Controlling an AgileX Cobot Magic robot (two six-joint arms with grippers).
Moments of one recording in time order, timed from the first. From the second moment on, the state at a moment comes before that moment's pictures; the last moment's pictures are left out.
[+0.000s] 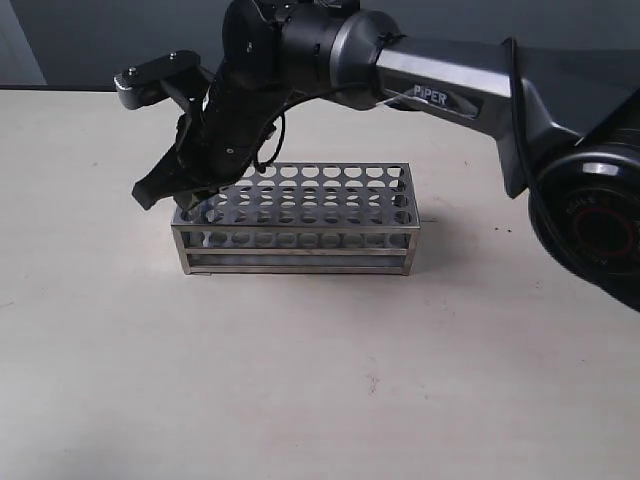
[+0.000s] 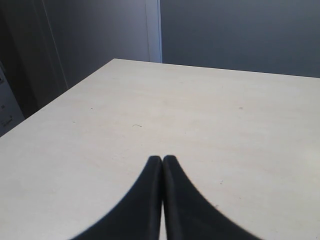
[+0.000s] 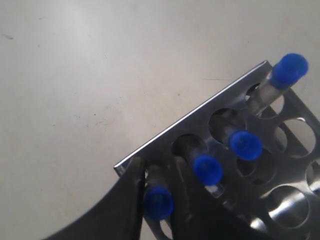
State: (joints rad) left arm 0.16 0.00 0.00 0.08 0.30 -0.07; right arm 0.90 2.28 -1.97 0.30 0.87 -0.31
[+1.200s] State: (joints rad) left arm 0.16 0.00 0.00 0.08 0.30 -0.07; right arm 0.90 2.06 -2.04 0.30 1.21 -0.29
